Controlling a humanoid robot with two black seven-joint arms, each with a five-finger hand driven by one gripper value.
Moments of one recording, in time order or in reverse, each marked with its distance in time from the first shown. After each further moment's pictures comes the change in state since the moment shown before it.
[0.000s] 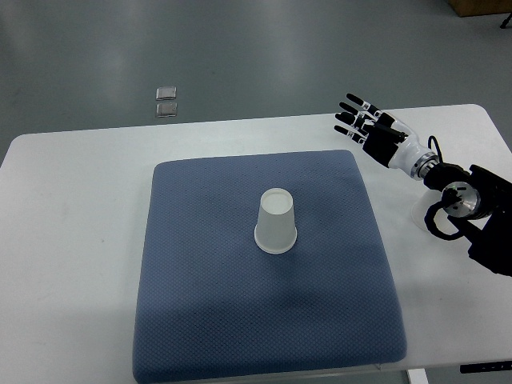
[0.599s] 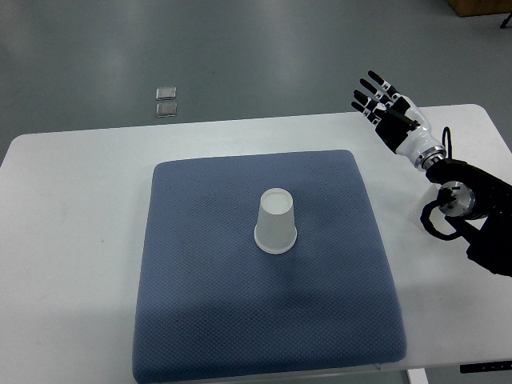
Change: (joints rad) left arm 0.000 0.000 0.002 0.003 0.000 0.000 0.000; right arm 0.005 -0.025 -0.008 0.014 -0.015 -0.046 0.177
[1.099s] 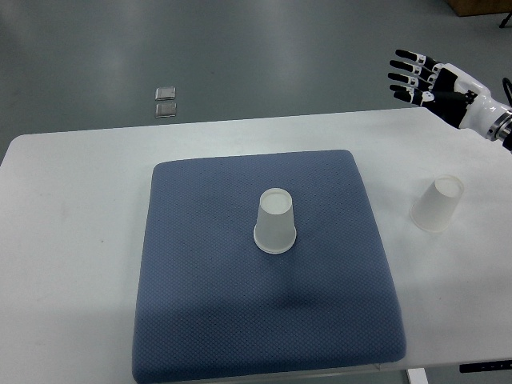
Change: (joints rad) left arm 0.000 0.000 0.000 0.000 0.000 0.000 0.000; right arm 0.071 -0.279 -0.023 0.036 -0.450 0.200 0.009
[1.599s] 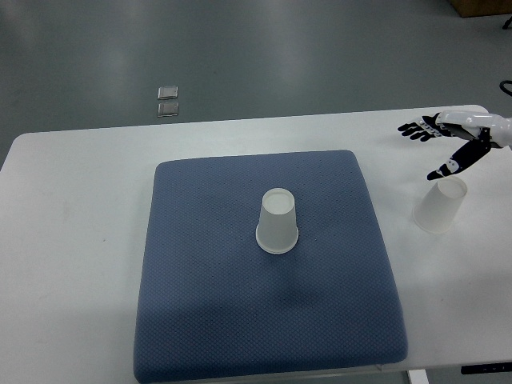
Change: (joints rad) left arm 0.000 0.000 0.000 0.000 0.000 0.001 0.000; right arm 0.096 -0.161 -0.245 0.019 -0.857 -0.055 0.222
